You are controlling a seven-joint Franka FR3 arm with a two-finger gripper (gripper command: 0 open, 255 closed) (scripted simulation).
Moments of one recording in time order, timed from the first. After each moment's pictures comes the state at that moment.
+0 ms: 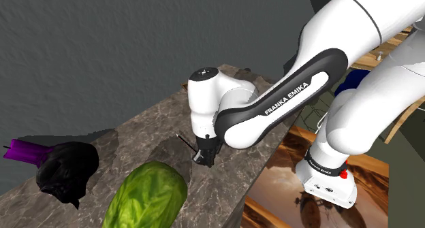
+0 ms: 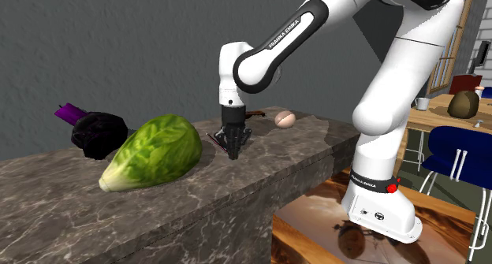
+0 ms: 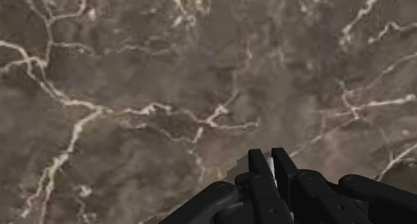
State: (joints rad) arm 0.06 -0.25 0.69 -2.55 0.30 2.35 0.61
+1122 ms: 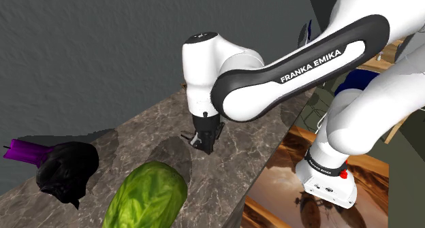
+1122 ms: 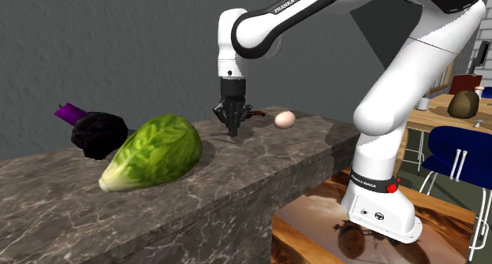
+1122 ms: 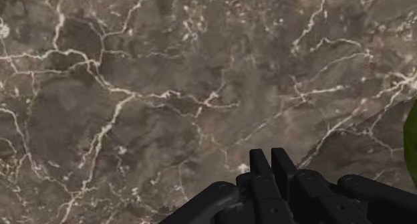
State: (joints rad) arm 0.09 -0.40 0.62 -2.44 0.33 2.10 0.59
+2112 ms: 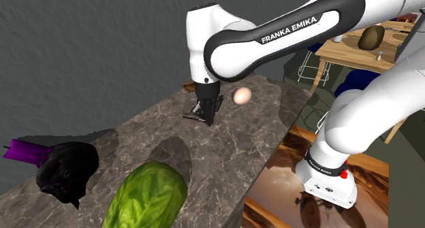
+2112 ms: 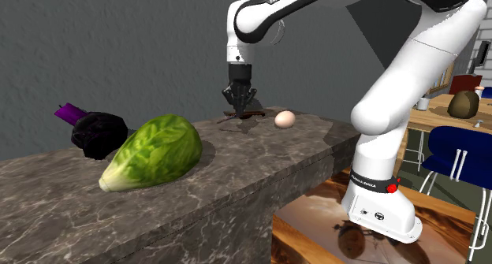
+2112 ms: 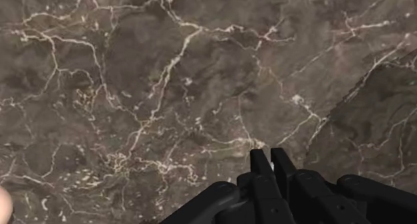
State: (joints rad) arm 0.01 -0.41 0.48 -2.37 0.26 2.00 0.43
